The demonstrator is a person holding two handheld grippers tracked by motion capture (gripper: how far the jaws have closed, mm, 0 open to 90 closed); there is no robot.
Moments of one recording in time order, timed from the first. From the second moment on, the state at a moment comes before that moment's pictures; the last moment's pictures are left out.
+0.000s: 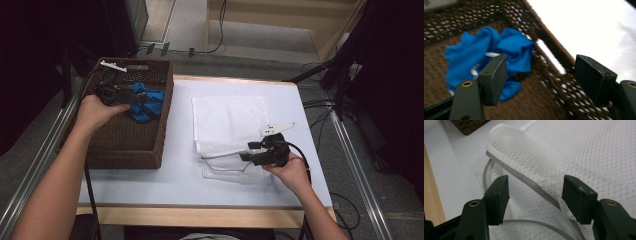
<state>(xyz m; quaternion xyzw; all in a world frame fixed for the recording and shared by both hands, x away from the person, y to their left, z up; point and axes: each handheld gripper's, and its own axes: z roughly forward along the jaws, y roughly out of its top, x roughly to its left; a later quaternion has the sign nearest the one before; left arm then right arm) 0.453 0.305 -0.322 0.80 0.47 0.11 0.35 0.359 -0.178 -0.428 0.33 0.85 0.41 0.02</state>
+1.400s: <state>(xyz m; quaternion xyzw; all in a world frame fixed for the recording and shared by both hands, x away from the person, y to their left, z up) 0.522 0.307 -0.404 0.78 0.54 0.10 0.29 0.350 -0.195 -0.428 0.35 0.84 0.41 0.03</state>
